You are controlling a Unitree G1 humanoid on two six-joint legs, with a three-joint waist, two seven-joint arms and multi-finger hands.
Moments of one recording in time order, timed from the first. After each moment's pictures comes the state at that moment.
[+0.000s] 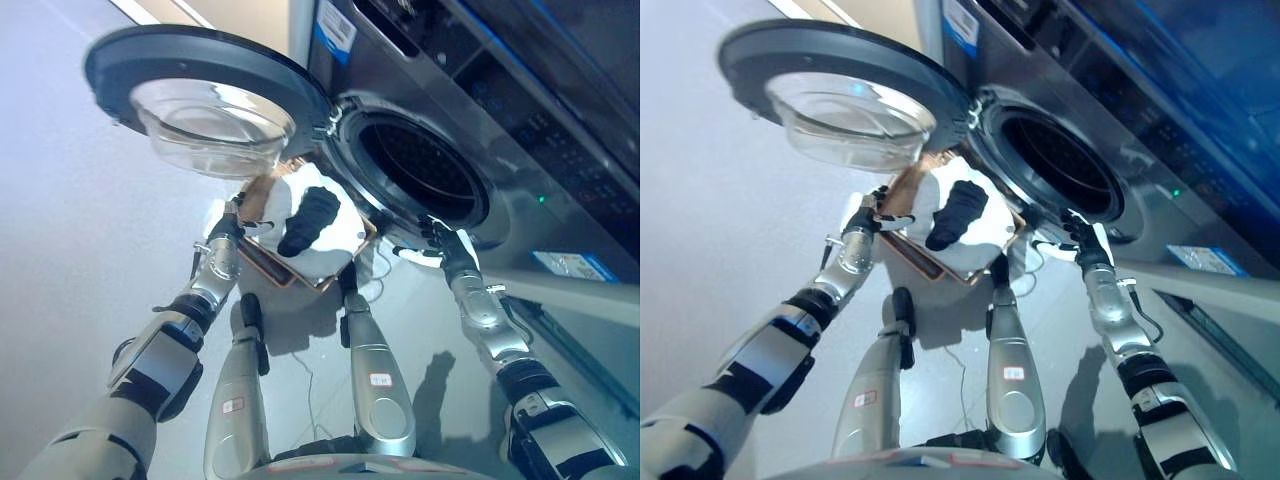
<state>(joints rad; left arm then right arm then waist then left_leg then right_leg) -0.82 0.36 -0.51 1.14 -0.11 -0.01 0.40 -0.33 -0.50 0.29 0.58 0.24 -0.13 -0.20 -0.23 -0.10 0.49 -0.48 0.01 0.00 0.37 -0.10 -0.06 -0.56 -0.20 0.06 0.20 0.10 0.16</state>
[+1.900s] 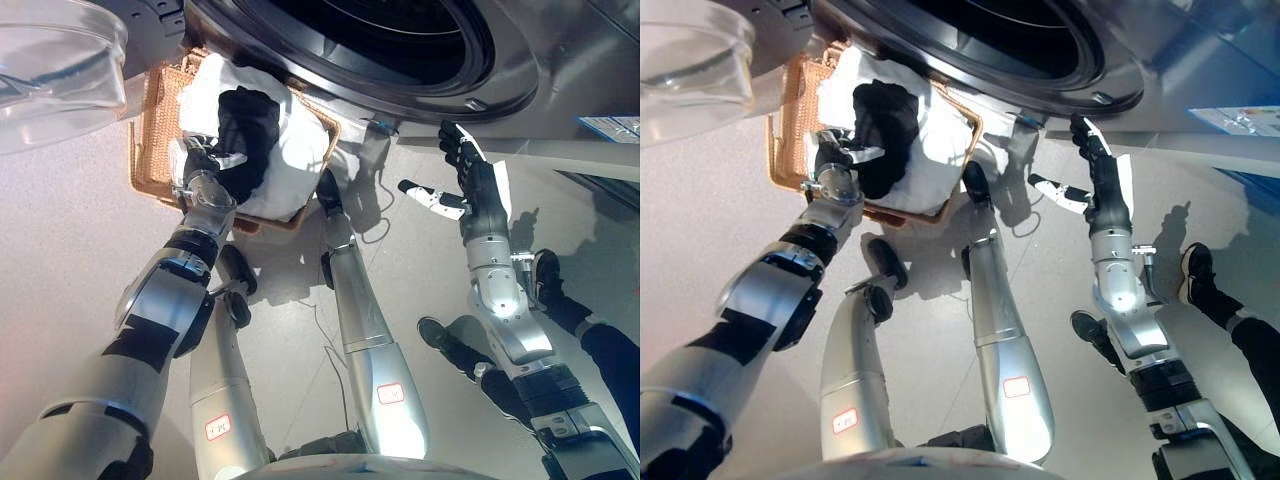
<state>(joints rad) -1.12 0.33 -0.35 1.24 -0.28 0.05 0.52 -0.24 -0.57 0.20 0.08 0.16 -0.22 -0.36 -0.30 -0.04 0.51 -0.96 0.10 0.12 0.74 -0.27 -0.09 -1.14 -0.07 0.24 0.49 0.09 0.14</state>
